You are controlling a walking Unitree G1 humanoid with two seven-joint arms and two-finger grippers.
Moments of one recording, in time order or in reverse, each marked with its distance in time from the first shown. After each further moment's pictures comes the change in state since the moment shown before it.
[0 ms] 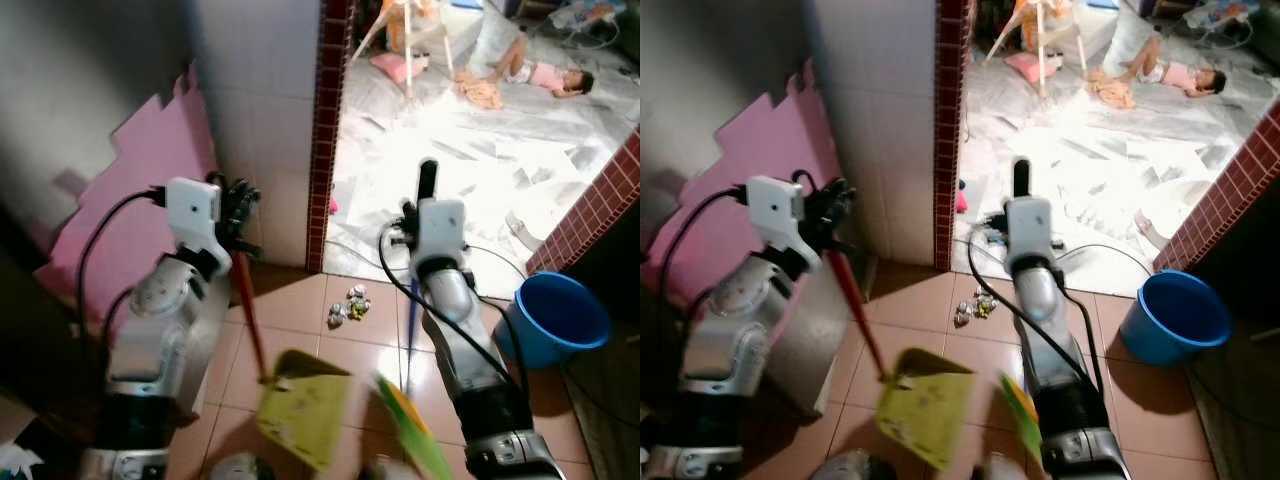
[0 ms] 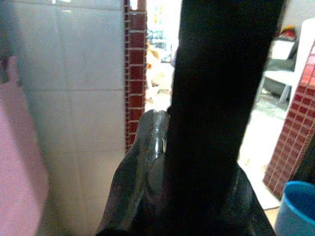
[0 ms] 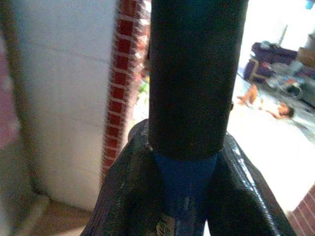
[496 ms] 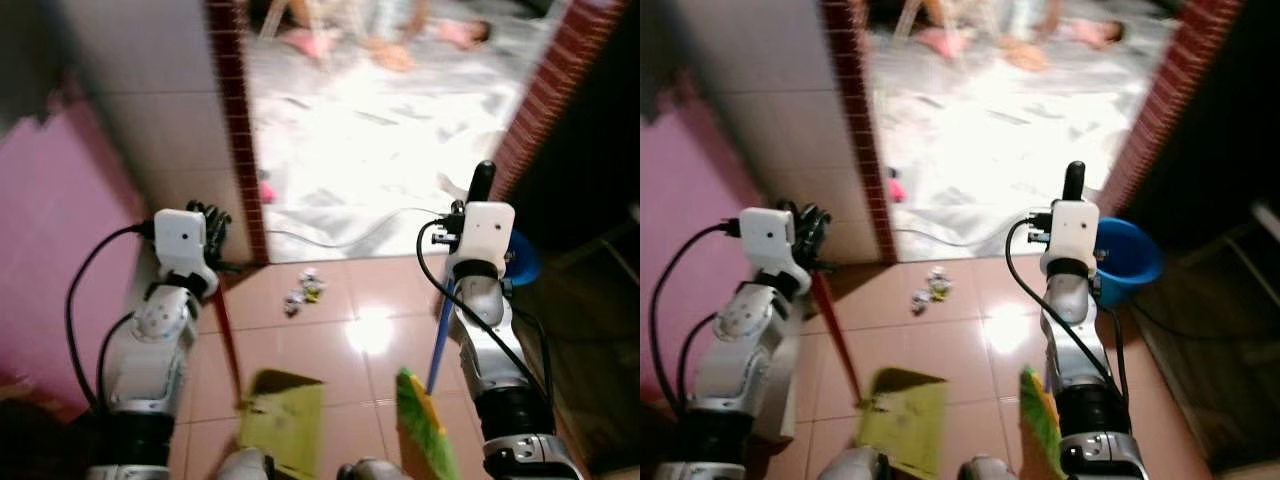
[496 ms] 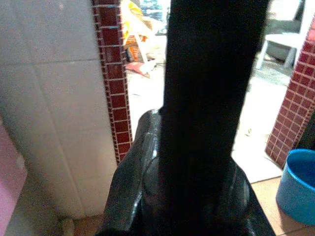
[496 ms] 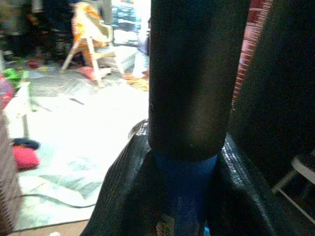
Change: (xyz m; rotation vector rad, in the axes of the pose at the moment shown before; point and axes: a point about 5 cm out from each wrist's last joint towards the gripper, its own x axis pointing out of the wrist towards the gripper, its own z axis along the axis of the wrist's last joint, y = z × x) left arm -0.018 0.022 -0.034 0.103 0.086 0.211; right arm -0.006 -0.040 -0.012 0.026 -0.007 -0.218
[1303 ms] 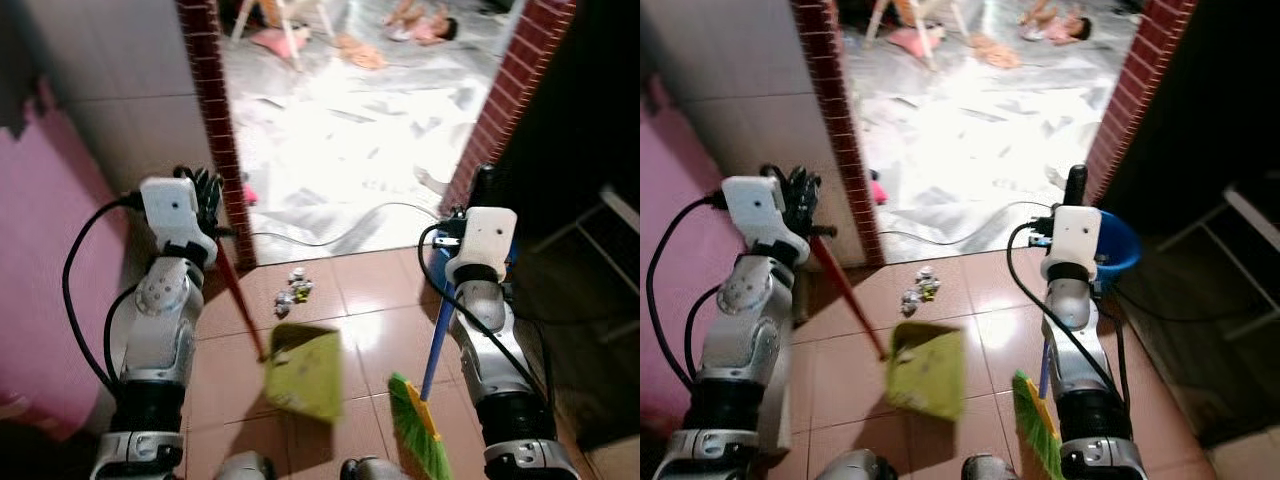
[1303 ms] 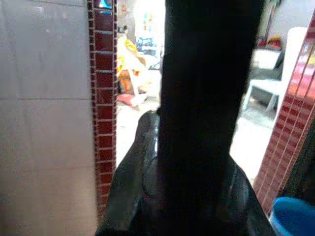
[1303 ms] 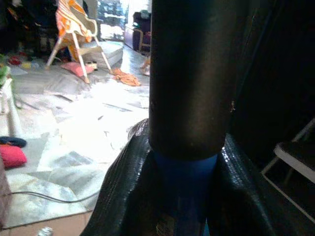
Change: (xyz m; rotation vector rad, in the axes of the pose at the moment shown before) left arm 0.024 0.001 0.033 -0.095 -0.161 0.080; right arm -0.004 0.001 -0.003 0.003 0.012 0.029
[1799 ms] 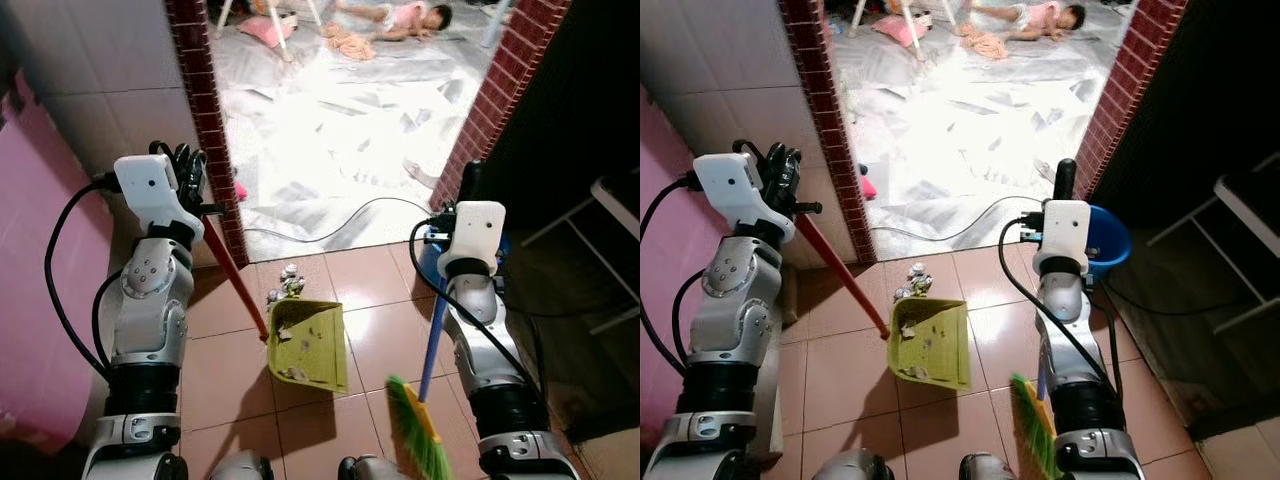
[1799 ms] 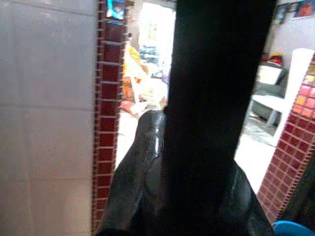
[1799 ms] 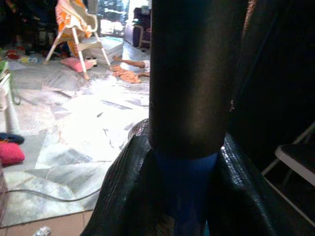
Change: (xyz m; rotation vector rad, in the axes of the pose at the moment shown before) left arm 0.009 0.008 0.015 -0.031 -0.046 0.029; right arm 0.005 0.010 0.005 -0.003 -0.003 0.029
